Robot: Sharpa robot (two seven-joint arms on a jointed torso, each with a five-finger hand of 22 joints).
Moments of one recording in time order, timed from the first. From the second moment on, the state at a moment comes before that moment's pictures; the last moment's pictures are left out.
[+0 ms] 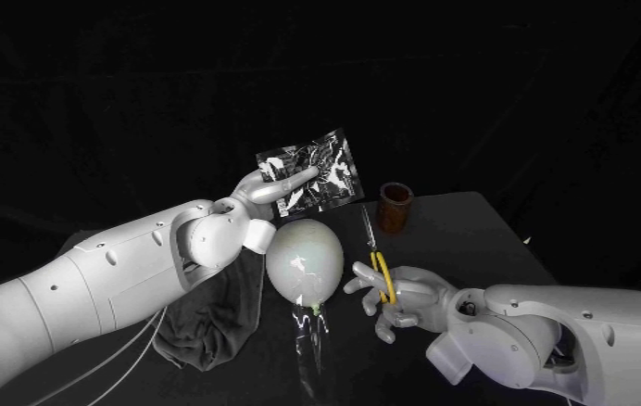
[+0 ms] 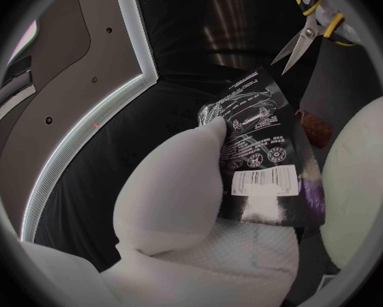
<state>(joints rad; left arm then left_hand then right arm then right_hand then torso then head) 1.24 -0.48 -0.05 1.19 0.13 0.08 0.25 1.64 0.00 0.41 0.27 0.05 0.94 0.16 0.35 0.33 1.24 0.11 0.07 0.06 1.10 0.08 0.28 0.26 0.17 0.94 0.22 0.36 0.15 1.08 -1.15 -0.20 1.96 -0.09 -0.34 0.08 1.08 -0.15 -0.18 0.30 0.05 0.77 0.04 0.24 0.72 1.22 0.00 0.50 0.88 1.44 -0.01 1.32 1.16 0.15 1.15 0.09 0.81 1.07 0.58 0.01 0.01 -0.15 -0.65</state>
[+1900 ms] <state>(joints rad) 1.24 -0.46 -0.05 1.19 0.12 0.06 0.21 1.63 -0.01 0.42 0.26 0.04 0.94 0.16 0.35 0.35 1.24 0.11 0.07 0.06 1.10 0.08 0.28 0.26 0.16 0.94 0.22 0.36 0.15 1.11 -1.16 -0.19 1.94 -0.11 -0.26 0.07 1.10 -0.15 -0.18 0.30 0.05 0.75 0.03 0.32 0.74 1.22 0.00 0.45 0.89 1.42 -0.01 1.29 1.12 0.16 1.11 0.09 0.72 1.02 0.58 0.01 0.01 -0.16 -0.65</state>
